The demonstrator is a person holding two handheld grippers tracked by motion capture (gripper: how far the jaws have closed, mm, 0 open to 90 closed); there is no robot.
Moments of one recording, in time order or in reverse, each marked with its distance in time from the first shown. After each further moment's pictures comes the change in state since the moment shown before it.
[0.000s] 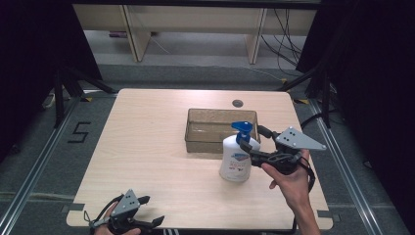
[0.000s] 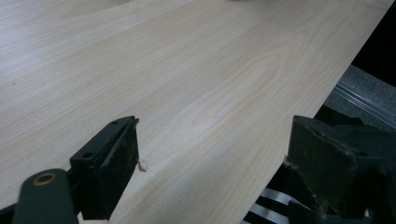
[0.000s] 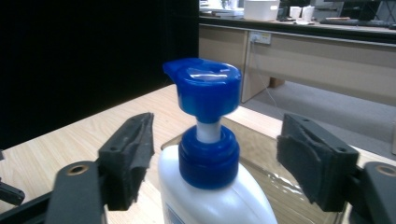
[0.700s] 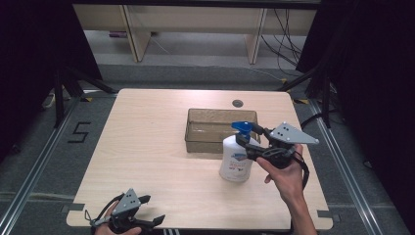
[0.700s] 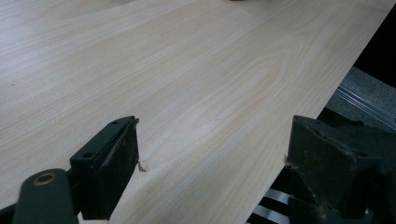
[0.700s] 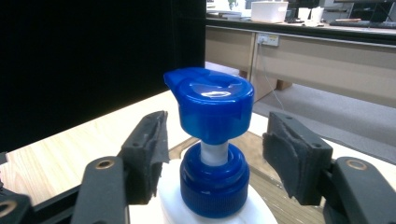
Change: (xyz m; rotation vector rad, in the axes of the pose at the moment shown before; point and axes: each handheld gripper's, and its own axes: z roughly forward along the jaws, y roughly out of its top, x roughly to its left) left arm 0.001 0.003 0.002 0.014 -0.003 0.000; right arm 0.000 0.003 0.017 0.003 0.043 0.031
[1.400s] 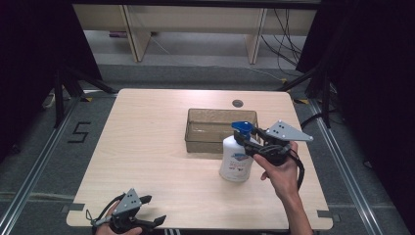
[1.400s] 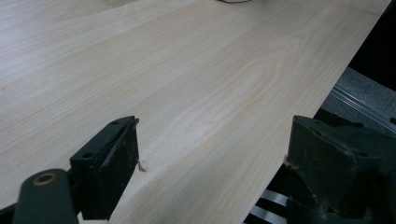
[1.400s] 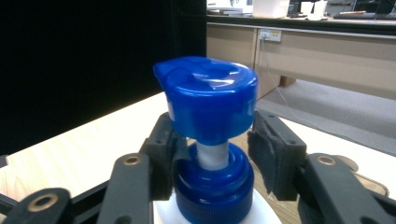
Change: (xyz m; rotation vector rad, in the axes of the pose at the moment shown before) left arm -0.001 0.002 0.001 -0.008 -0.013 0.010; right arm -0.004 -0.005 0.012 0.010 0.001 0.011
